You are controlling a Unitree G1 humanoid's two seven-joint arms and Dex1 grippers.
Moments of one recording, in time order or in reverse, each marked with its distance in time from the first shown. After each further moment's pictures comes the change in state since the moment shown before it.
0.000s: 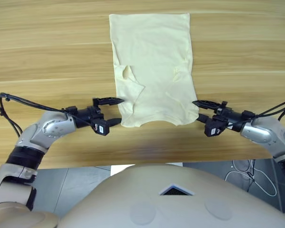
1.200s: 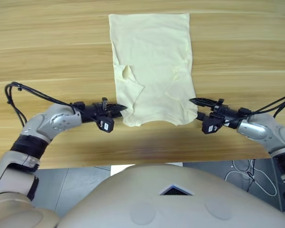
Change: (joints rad) left arm -0.137 0.021 -0.103 0.089 0.104 0.010 0.021; right arm -0.063 0.034 0.037 0.073 -0.002 -0.040 -0.022
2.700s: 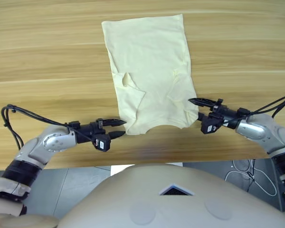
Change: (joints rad) left arm 0.286 0.054 0.060 -0.251 -0.183 0.060 -0.073; right arm 0.003 0.007 0.004 -0.007 0.013 0.009 0.003
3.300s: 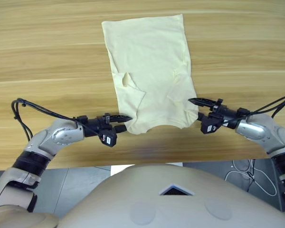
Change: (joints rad) left arm -0.099 -0.078 -0.045 0.077 0.098 -0.043 0.042; right arm 0.000 0.003 0.000 0.001 0.000 -0.001 0.000
